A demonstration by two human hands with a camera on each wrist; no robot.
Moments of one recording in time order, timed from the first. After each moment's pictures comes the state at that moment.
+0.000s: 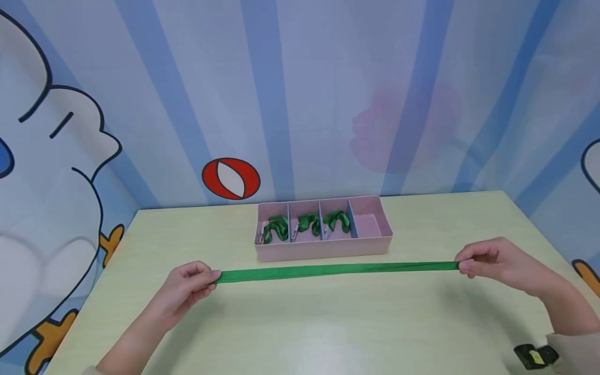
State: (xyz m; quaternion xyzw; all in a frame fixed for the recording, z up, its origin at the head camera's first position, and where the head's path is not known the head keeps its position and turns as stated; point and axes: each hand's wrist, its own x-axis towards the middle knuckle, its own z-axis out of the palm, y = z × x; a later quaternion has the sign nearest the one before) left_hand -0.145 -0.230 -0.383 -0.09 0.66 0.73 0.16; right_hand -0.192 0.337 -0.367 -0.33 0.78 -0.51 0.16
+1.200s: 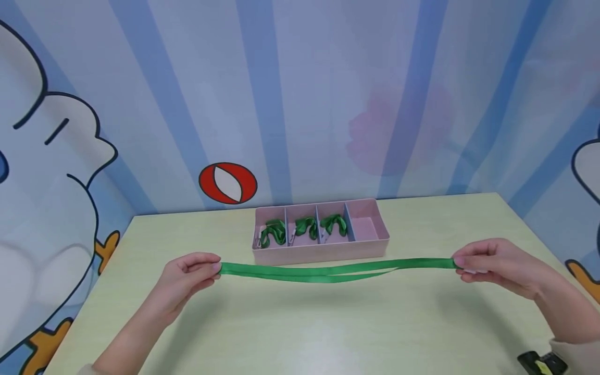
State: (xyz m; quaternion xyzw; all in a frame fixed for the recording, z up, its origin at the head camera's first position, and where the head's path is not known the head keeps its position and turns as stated) left_hand -0.155 -0.221 -0.364 -0.08 0.70 0.70 0.11; right_hand -0.192 0.335 -0.354 -0.15 0.65 -0.67 0.33
